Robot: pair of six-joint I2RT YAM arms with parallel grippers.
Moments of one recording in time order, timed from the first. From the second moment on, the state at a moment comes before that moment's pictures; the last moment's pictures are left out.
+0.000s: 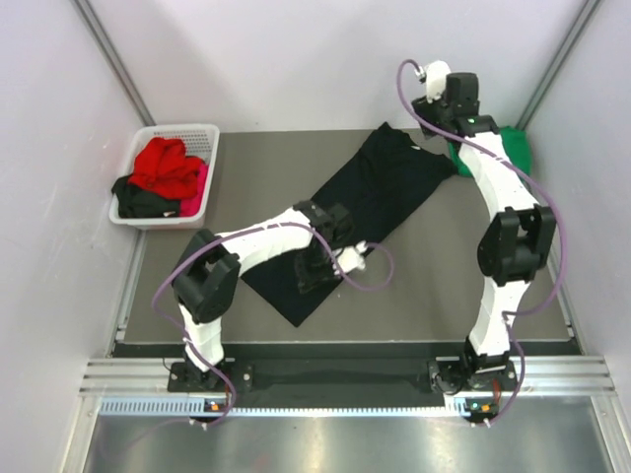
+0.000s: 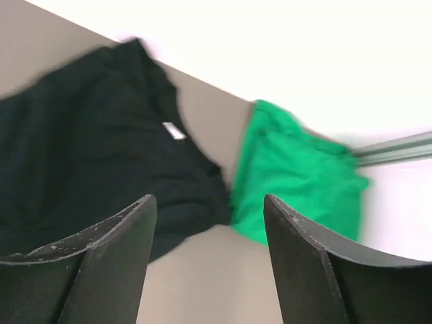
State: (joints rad) left arm -0.82 1.87 1.49 -1.15 0.14 0.58; right arm 0.15 2.01 1.97 -0.44 0.10 -0.42
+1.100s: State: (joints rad) left arm -0.99 2.04 1.36 -1.18 0.14 0.48; right arm 0.11 2.45 2.12 -0.56 -0.24 -0.08
